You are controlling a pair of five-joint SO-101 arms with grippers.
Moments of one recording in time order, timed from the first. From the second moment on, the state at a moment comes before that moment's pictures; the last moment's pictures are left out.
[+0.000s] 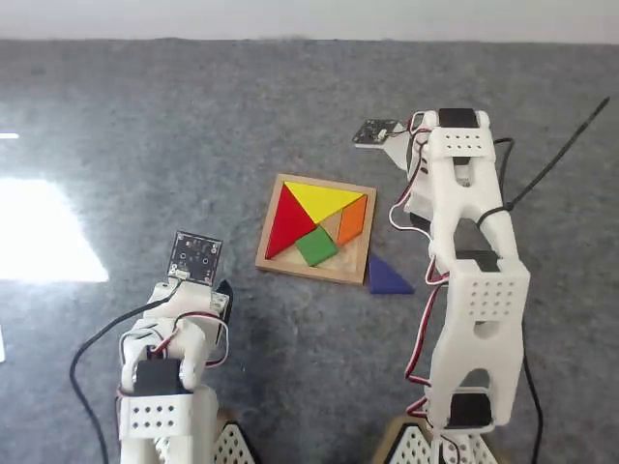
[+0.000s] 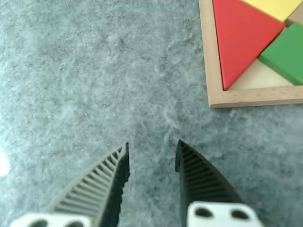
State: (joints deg) left arm -9.7 -90.0 97.3 55.3 -10.4; right arm -5.5 41.1 -31.5 93.3 58.2
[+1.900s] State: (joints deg) left arm -9.7 -90.0 97.3 55.3 -10.4; right arm -8.5 37.7 -24.5 92.6 55.6
